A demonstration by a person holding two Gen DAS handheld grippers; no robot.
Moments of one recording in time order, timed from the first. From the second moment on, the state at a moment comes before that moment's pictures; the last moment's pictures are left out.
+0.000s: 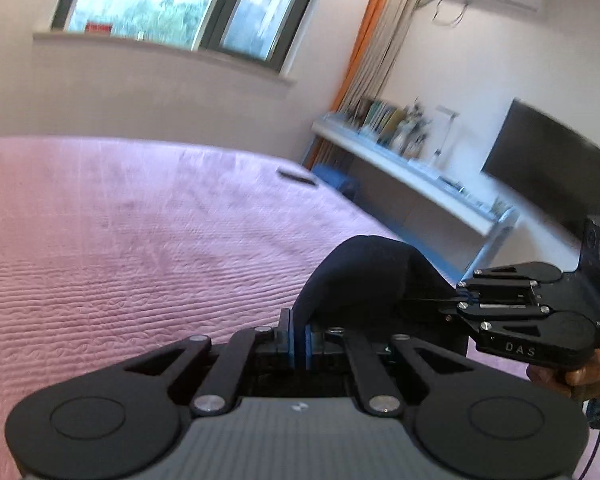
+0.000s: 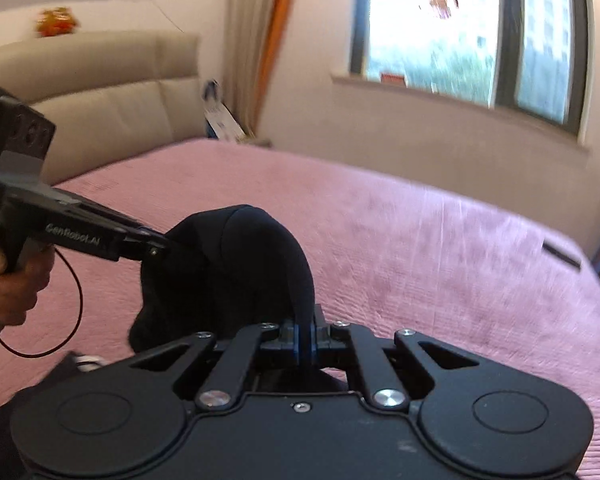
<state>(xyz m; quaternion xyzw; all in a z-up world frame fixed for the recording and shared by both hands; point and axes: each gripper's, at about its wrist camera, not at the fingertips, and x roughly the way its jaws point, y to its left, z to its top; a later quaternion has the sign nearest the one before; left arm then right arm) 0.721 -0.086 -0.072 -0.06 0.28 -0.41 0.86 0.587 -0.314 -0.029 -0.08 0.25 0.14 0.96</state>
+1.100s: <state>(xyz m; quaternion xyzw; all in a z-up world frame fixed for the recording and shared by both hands) 0.432 -0.046 -0.162 0.11 0.35 -0.39 0.84 0.321 -0.247 -0.167 -0.39 0.23 0.24 0.86</state>
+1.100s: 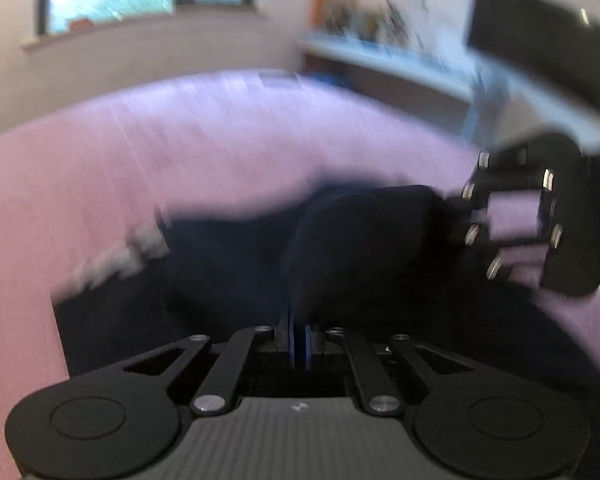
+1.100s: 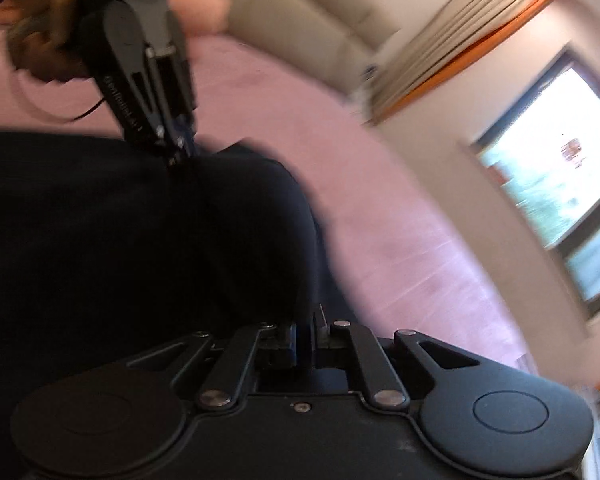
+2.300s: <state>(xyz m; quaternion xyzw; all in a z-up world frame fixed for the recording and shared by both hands) 0.406 -0.036 -0.163 -0.03 0.39 -0.31 0.87 0.361 -0.206 -0.146 0.05 0.44 0.10 0.89</state>
